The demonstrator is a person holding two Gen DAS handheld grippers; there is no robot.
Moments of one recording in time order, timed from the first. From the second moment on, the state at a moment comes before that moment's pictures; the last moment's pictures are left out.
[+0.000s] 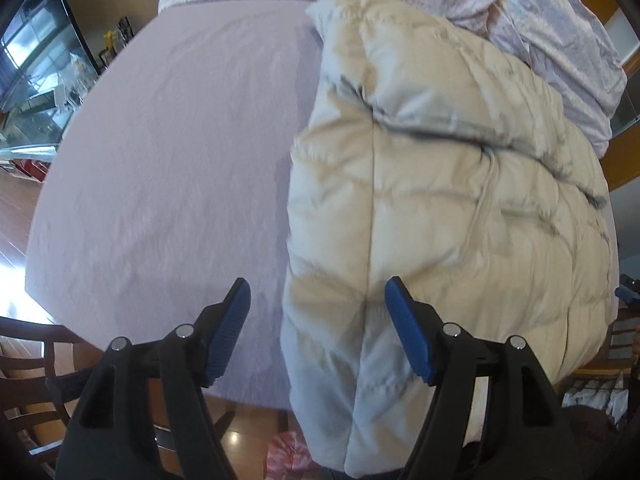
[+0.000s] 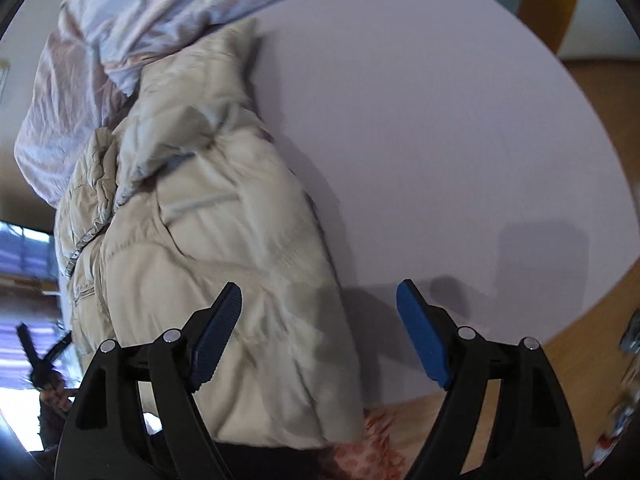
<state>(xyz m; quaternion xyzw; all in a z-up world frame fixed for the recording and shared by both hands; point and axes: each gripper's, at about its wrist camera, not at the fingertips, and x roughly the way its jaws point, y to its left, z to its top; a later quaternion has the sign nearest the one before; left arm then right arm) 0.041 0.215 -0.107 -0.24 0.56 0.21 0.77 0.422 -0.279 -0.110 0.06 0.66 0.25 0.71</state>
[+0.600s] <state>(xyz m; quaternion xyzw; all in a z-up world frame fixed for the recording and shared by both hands) 0.008 0.185 -0.128 -0.27 0.57 0.17 0.76 0.403 -0.286 -0.140 0.09 0.71 0.33 0.62</state>
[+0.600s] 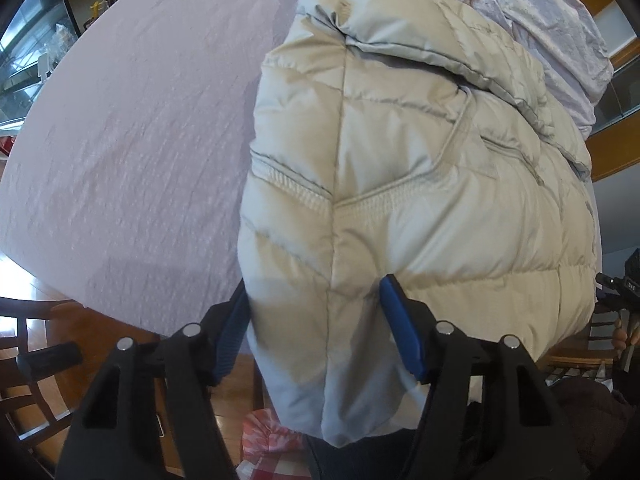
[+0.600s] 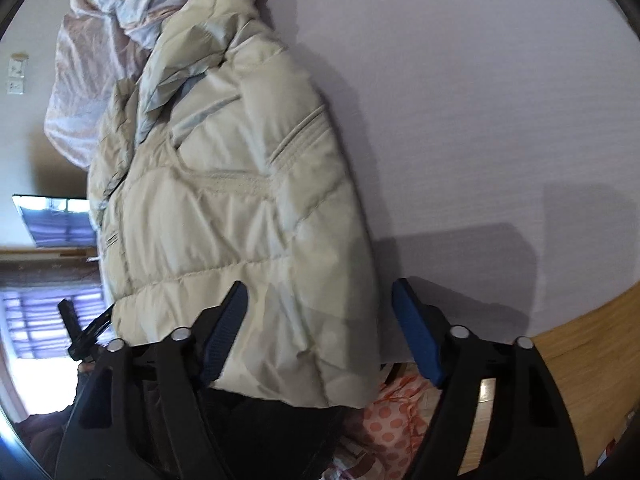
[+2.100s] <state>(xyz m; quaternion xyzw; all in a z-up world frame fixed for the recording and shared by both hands) 0.000 0.158 -0.133 -0.29 0.57 0.14 0.75 0.376 -0.249 -0.142 0.03 0.67 0.38 0.64</state>
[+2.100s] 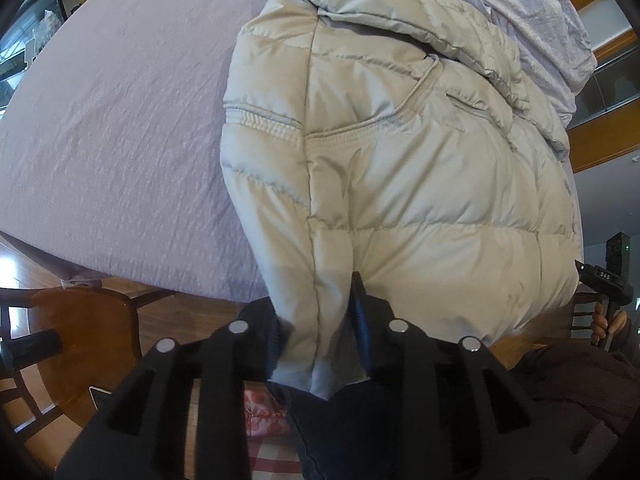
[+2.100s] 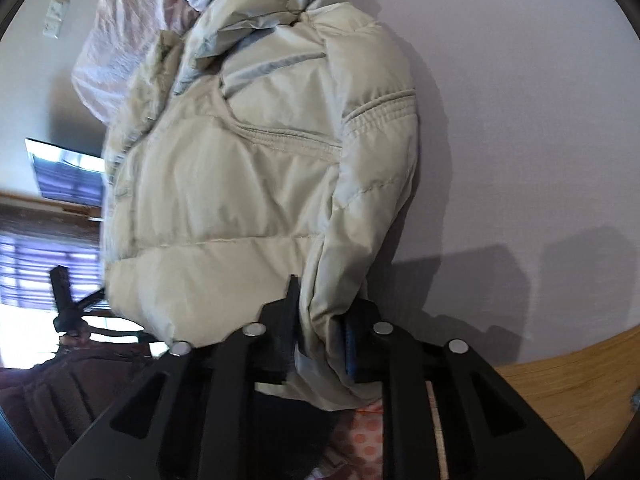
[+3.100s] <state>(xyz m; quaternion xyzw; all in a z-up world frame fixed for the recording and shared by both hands) 0.005 0.162 -0.095 -0.27 0.52 0.16 0.79 0.374 -0.218 -0.111 -0.05 0.63 0.44 0.64</state>
